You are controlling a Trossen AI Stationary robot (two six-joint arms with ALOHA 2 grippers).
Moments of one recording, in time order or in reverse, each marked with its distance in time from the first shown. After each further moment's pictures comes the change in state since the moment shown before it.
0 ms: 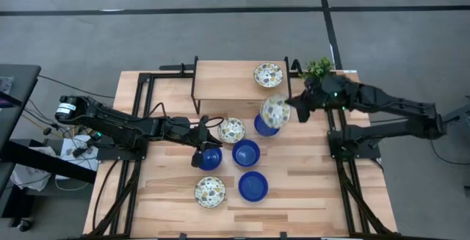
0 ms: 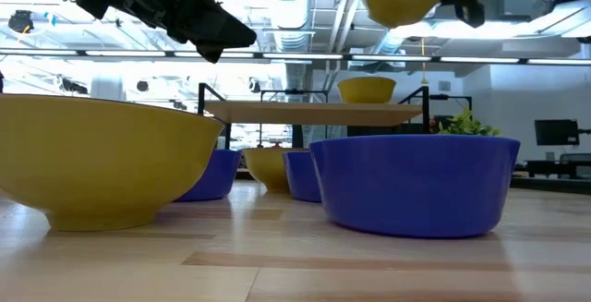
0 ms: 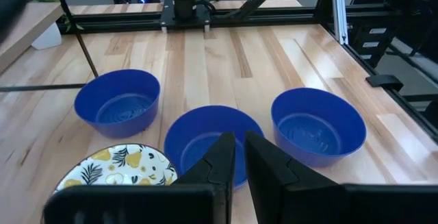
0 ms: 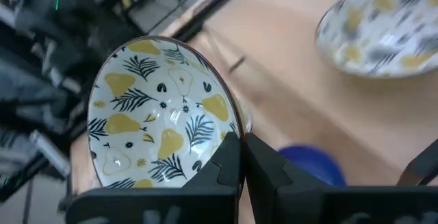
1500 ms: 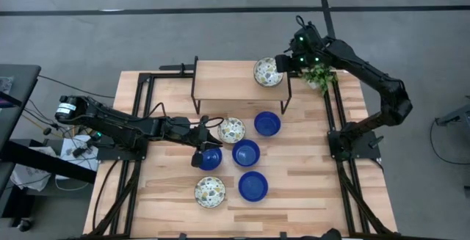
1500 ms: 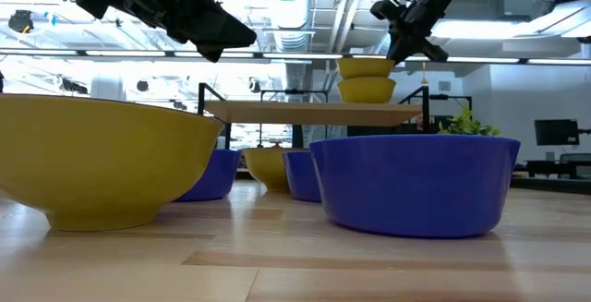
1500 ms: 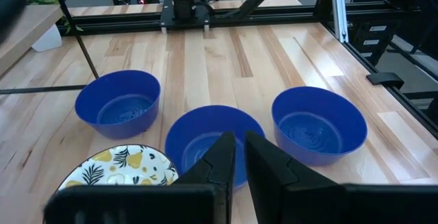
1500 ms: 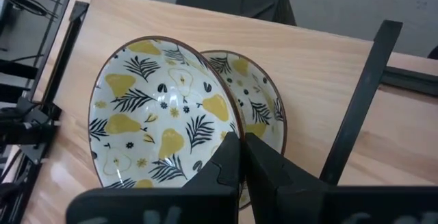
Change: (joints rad) left arm 0.000 0.000 0.000 -0.001 0.000 0.009; right arm -0.564 0.565 0.441 -0.266 -0.243 -0.016
